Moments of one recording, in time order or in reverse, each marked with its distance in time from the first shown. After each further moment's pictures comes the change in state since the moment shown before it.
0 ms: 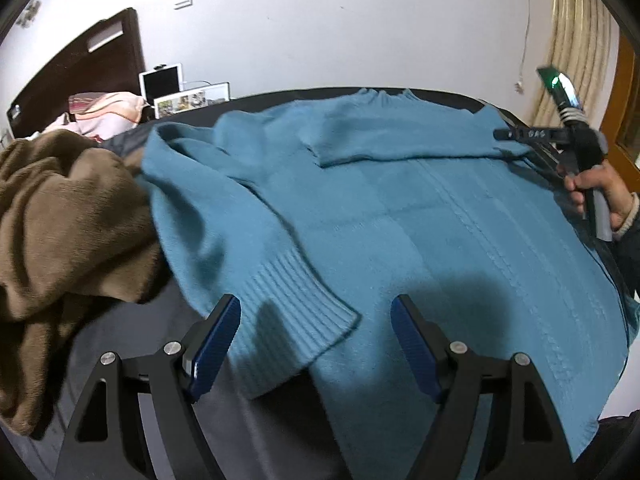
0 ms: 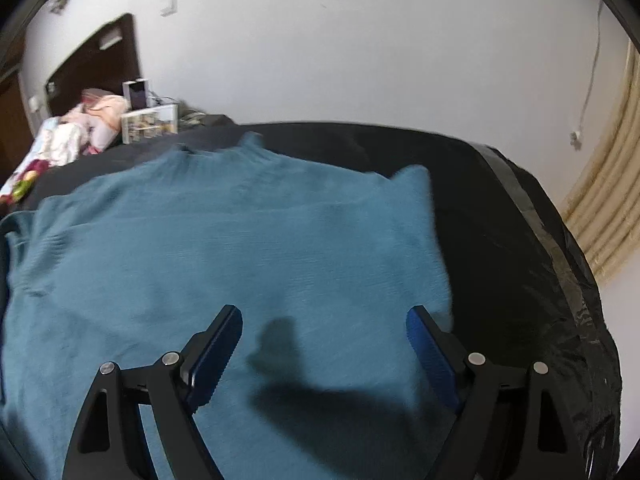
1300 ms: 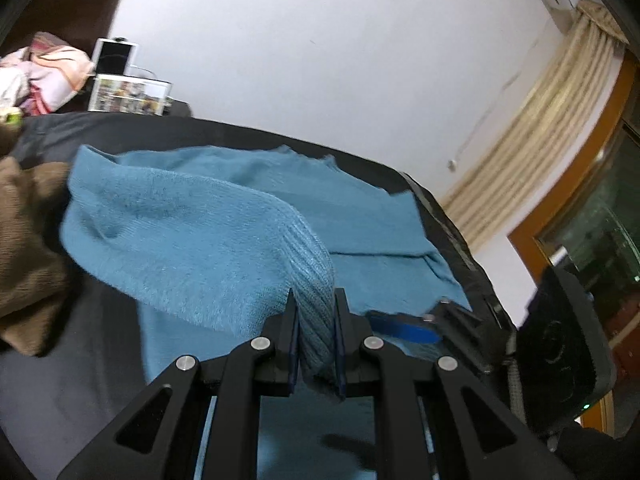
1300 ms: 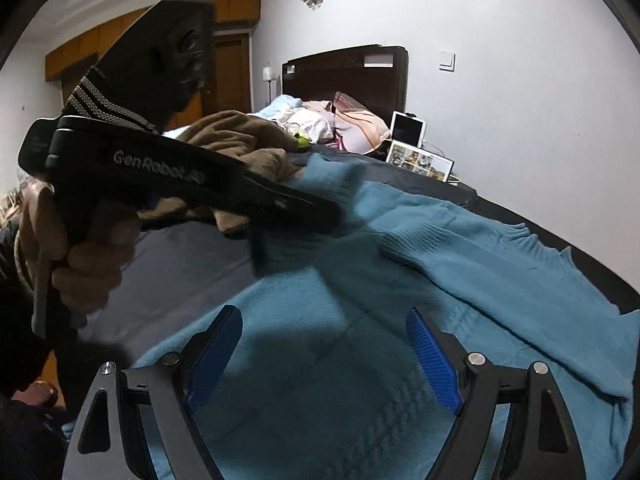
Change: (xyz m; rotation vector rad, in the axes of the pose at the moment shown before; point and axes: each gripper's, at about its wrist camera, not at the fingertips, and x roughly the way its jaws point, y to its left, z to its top) left arm -0.014 -0.025 0.079 -0.221 -0.068 -0.415; right arm -0.128 0.202 -0.096 -0.484 -0.221 0.607
